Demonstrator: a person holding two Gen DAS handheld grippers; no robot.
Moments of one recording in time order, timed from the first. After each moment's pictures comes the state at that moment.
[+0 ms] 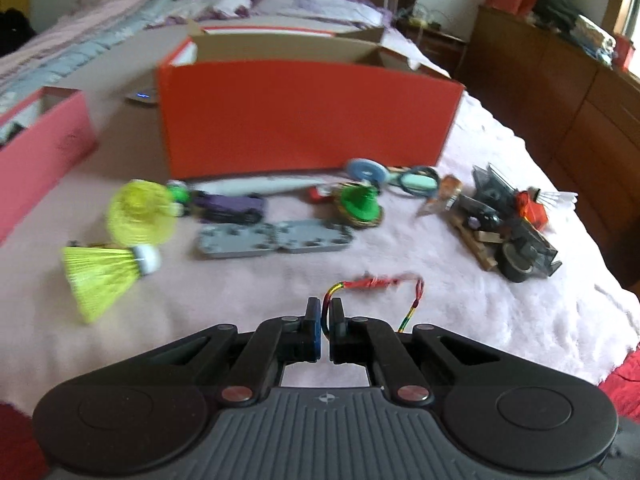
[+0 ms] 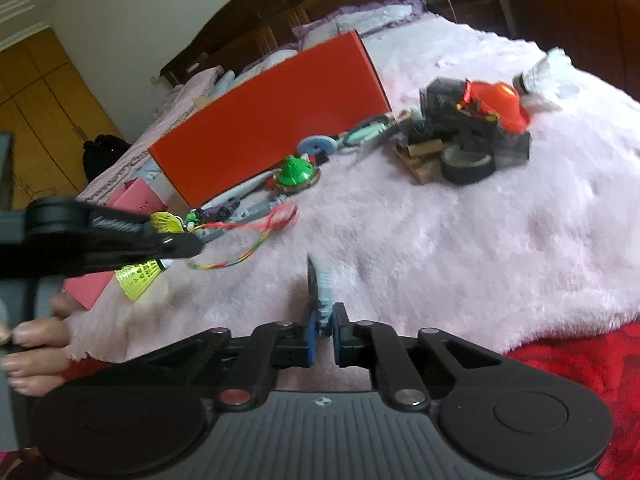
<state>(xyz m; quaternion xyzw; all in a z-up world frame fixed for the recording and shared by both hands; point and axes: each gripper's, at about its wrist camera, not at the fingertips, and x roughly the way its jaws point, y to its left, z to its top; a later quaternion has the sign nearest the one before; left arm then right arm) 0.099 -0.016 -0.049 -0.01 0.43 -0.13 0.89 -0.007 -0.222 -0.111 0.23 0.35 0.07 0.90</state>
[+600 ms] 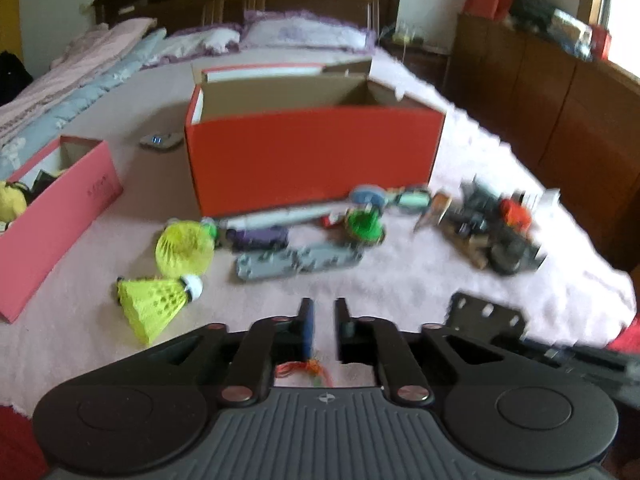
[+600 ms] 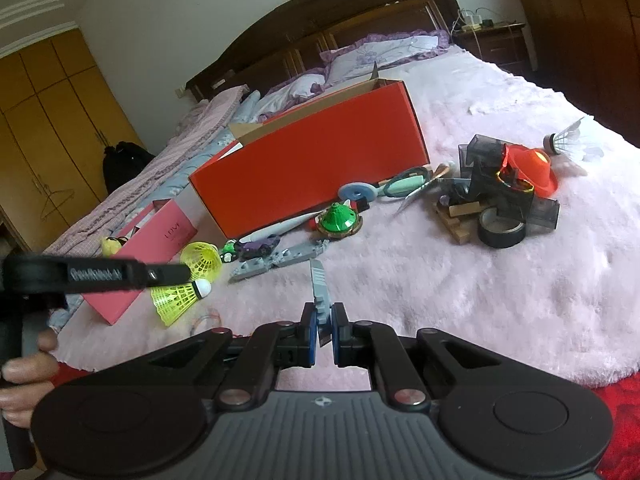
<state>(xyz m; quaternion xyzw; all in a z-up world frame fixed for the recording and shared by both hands) 0.073 -0.004 -0.021 0.05 0.41 -0.14 0.90 -0.007 -0.208 -0.063 0.21 0.32 0.09 0.92</state>
